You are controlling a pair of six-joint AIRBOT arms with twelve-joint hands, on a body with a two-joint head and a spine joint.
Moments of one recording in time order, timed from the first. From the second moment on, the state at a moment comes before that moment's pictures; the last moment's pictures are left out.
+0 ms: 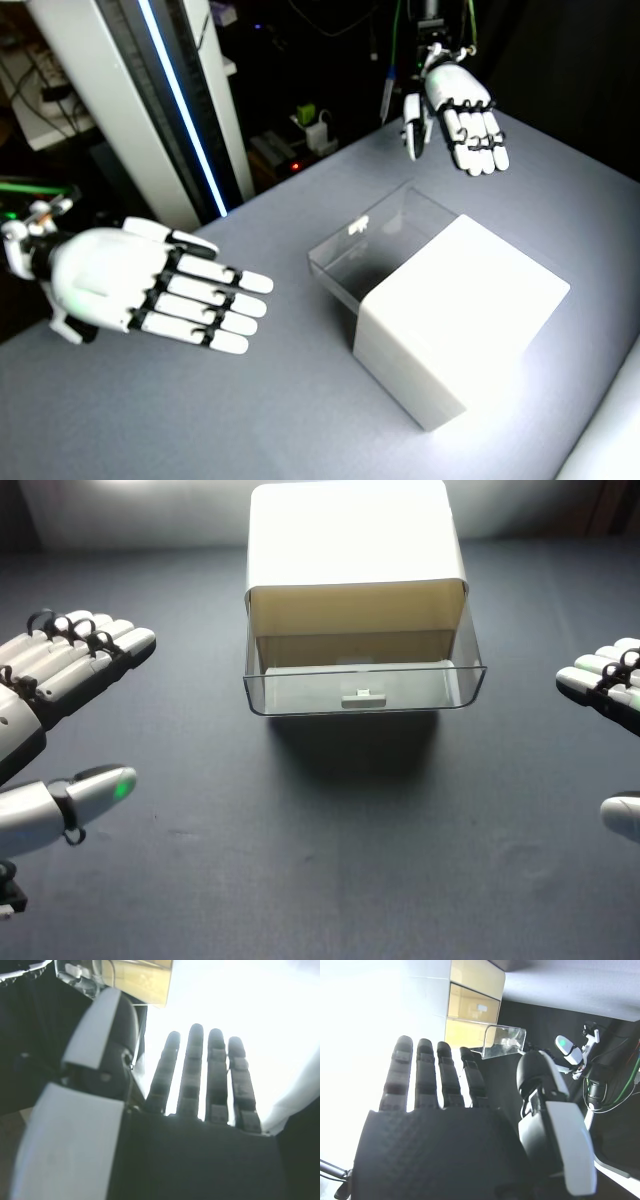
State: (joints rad) left arm 1.15 -0.85 1.01 -0.13 -1.32 0.78; right arm -1.11 -0.78 0.85 0.14 1.12 -0.90
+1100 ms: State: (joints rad) left arm 1.15 -0.85 1.01 -0.17 -1.35 0.78; right arm -1.04 -0.87 0.89 -0.19 1.04 -0.61
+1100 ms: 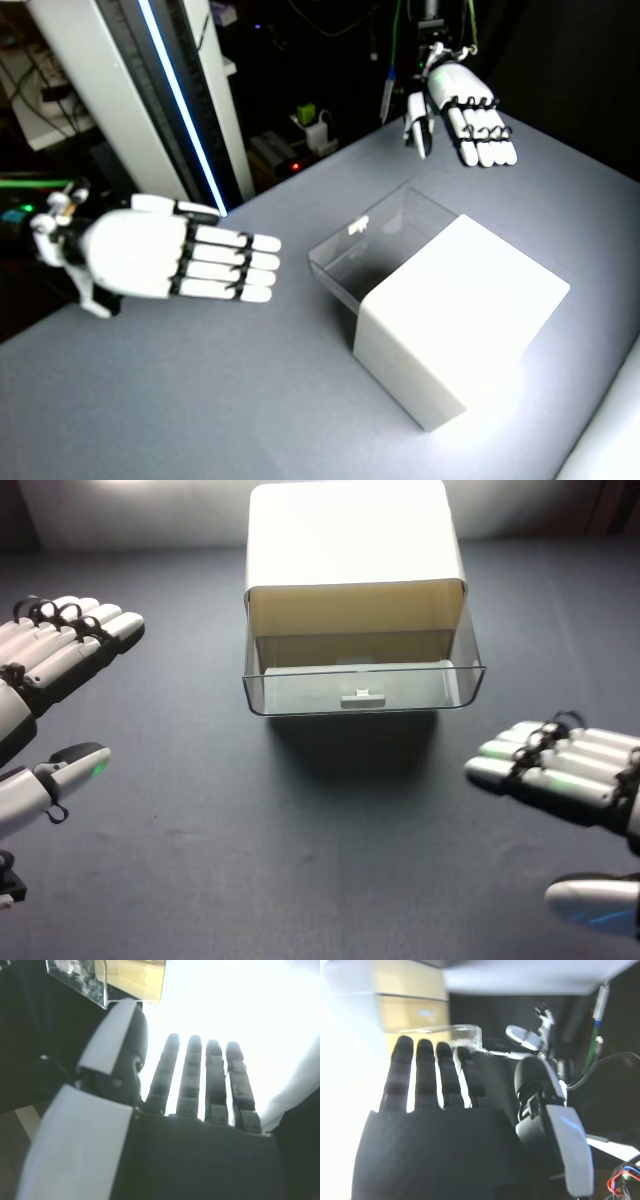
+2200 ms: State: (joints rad) left arm 1.17 -0.85 1.01 -0.22 -1.39 0.79; right arm -0.76 -1.14 1.05 -0.40 0.89 -0.51
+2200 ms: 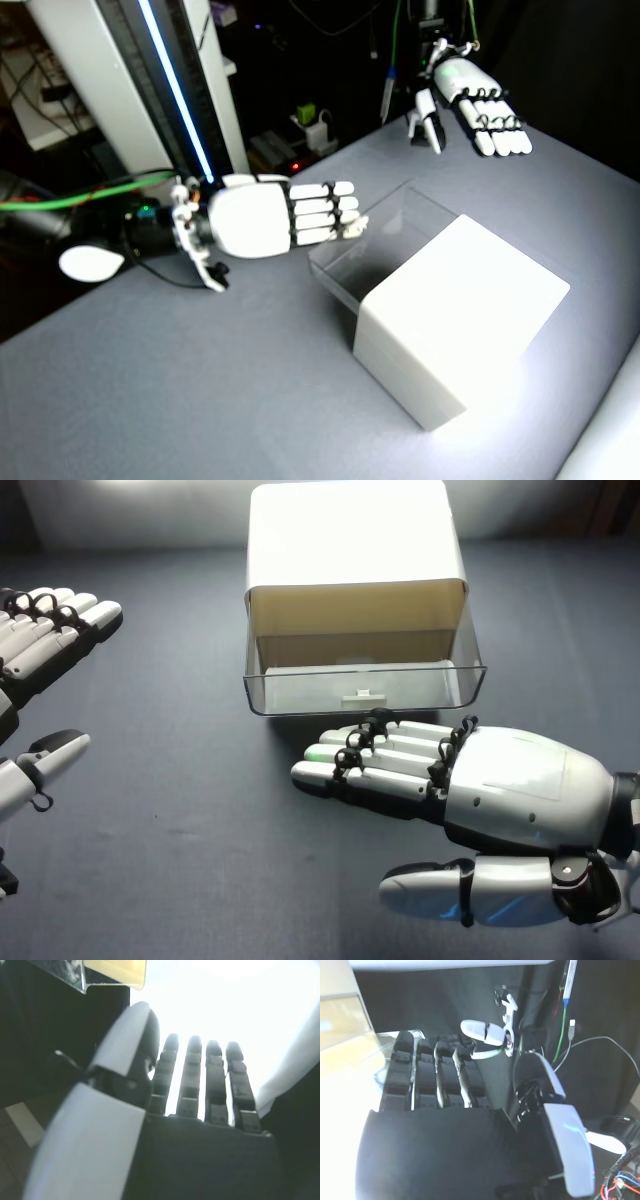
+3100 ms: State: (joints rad) left arm 1.19 -0.85 1.01 -0.24 -1.40 0.79; right arm -0.69 -1.14 1.09 -0.40 0.88 -0.53
